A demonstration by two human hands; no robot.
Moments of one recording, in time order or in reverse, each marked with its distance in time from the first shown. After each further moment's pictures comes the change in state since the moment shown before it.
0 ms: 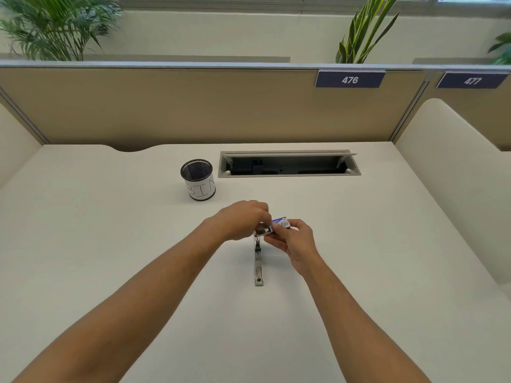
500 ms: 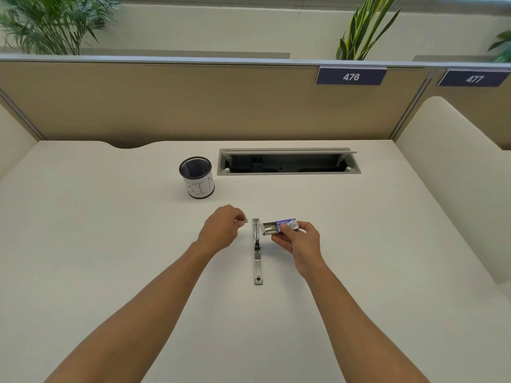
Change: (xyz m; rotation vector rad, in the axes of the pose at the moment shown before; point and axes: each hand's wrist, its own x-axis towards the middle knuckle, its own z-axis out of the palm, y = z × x) left_hand -0.025 -0.020 0.046 -0.448 0.312 -0.557; right_hand 0.002 0.007 -0.011 0.070 0.115 -0.049
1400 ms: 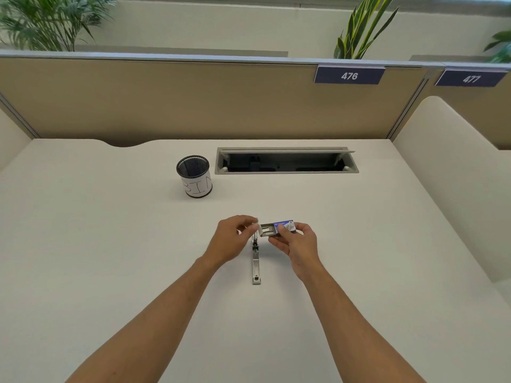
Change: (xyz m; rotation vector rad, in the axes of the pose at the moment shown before) left_hand -0.023 0.007 0.029 -0.488 0.070 0.053; right_hand 0.000 0.008 -0.004 0.001 -0.018 -0.003
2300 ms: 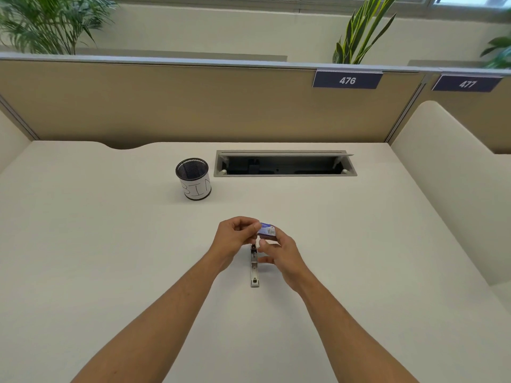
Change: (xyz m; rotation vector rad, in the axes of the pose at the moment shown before) left_hand 0.004 0.008 0.010 -0.682 -0.025 -0.334; right_hand -0.015 0.013 0.005 -0.384 -0.365 -0.103
